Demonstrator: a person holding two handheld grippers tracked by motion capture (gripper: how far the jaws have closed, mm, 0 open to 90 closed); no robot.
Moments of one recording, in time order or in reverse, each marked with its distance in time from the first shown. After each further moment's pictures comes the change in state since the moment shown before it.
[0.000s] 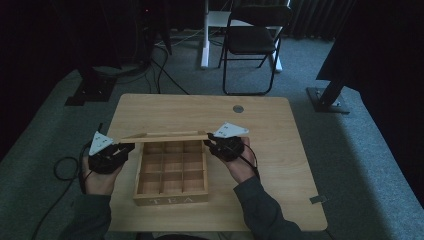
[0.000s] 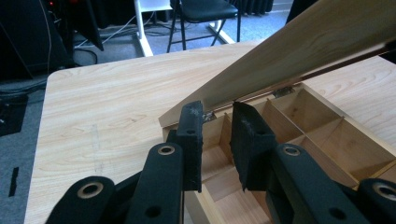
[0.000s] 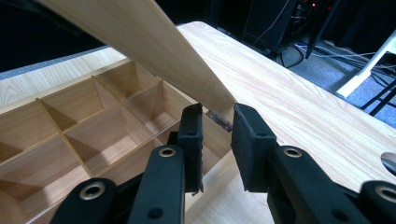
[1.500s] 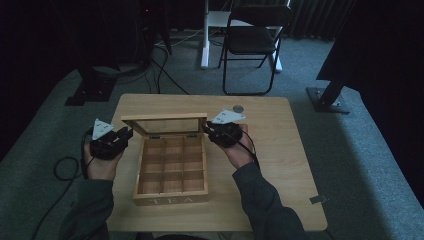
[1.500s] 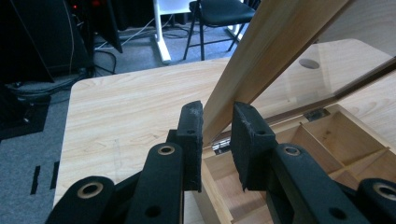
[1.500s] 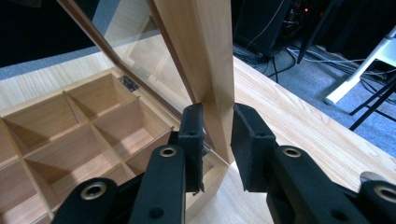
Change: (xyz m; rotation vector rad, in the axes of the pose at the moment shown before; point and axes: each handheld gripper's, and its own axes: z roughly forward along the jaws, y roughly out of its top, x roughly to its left) left arm 0.015 0.022 0.021 -0.003 0.071 -0.012; right arm -0.023 0.024 0.017 0.009 -0.023 -0.032
